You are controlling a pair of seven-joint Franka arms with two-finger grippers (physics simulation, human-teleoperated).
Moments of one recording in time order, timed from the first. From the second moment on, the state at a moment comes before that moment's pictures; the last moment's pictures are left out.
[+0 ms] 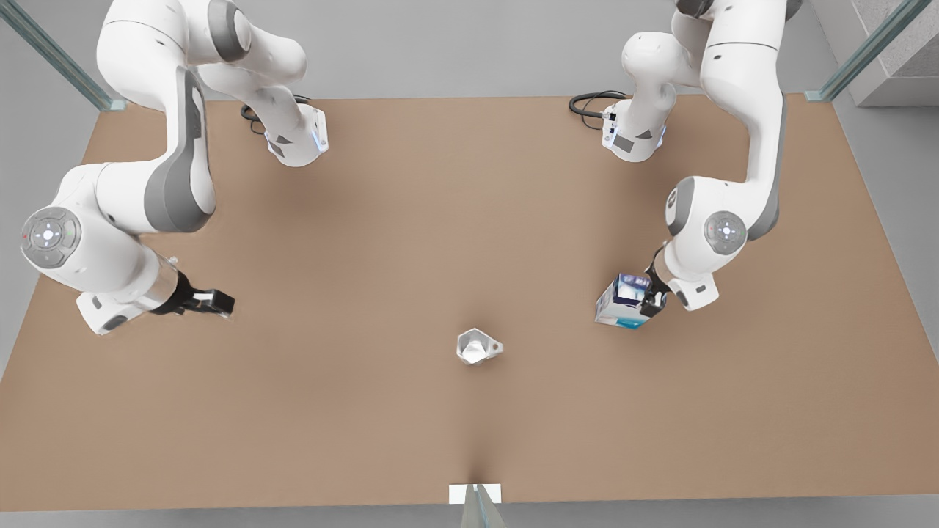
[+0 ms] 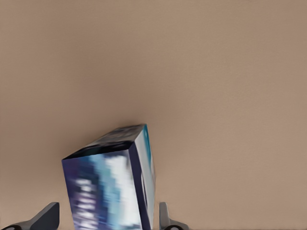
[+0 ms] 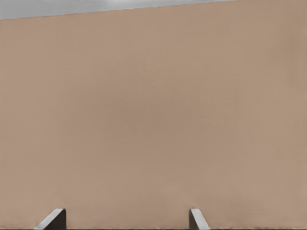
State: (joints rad) left arm -0.23 0.21 0.03 -1.99 -0.06 2.15 -1.36; right arm 0.14 0.29 -0.10 -1.36 0.04 1.63 0.13
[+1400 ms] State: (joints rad) left arm -0.47 0.48 -0.24 -1.60 -0.07 1.99 -1.71; right arm 0.07 0.28 -0.10 -1.35 0.02 1.62 0.06
